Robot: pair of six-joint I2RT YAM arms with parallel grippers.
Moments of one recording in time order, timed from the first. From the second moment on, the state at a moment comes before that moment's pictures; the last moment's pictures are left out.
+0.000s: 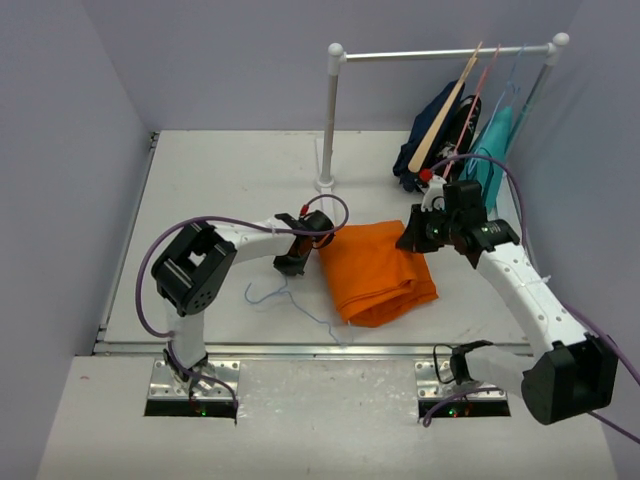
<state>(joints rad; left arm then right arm) -0.71 1.89 1.19 -0.69 -0.34 -0.37 0.21 1.17 0.91 -0.59 -0.33 0.17</state>
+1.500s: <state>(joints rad) -0.83 1.96 1.28 -0.72 -0.45 -0.42 0.49 1.12 0.59 -0.28 -0.26 0.41</state>
